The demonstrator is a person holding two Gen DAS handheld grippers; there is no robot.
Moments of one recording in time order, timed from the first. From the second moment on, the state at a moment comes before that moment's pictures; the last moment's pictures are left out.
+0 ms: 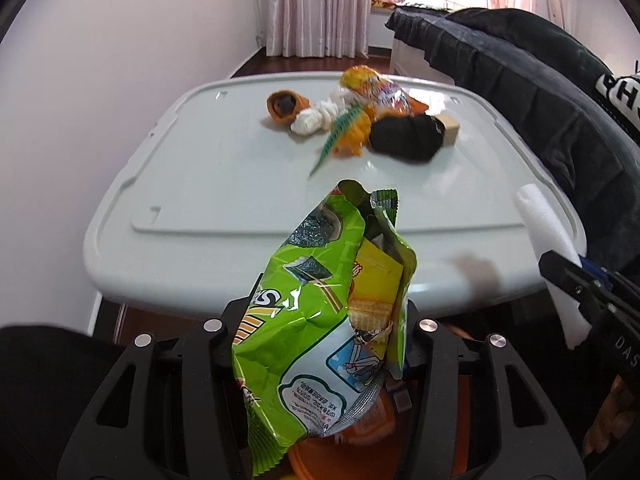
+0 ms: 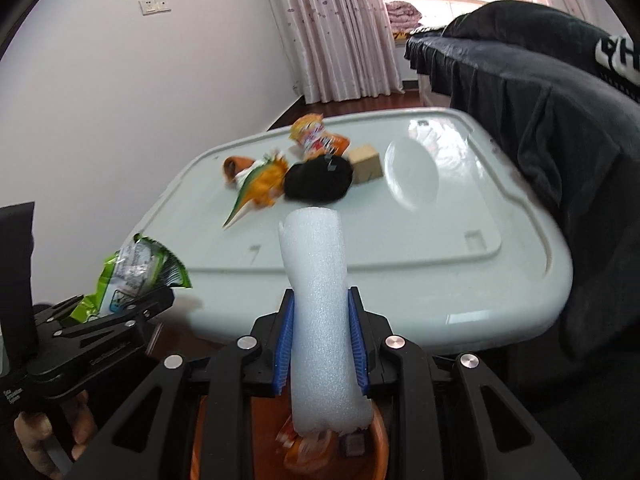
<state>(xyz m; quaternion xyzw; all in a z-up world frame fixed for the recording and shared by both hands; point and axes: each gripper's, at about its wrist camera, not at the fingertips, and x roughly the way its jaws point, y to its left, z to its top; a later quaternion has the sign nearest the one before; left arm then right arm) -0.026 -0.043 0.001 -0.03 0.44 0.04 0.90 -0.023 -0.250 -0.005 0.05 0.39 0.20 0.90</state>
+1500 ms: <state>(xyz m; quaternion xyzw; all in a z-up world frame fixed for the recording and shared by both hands) -0.065 -0.050 -0.091 -0.05 0.64 -0.01 0.76 -0.087 -0.234 -0.049 -0.02 0.51 0.21 0.83</state>
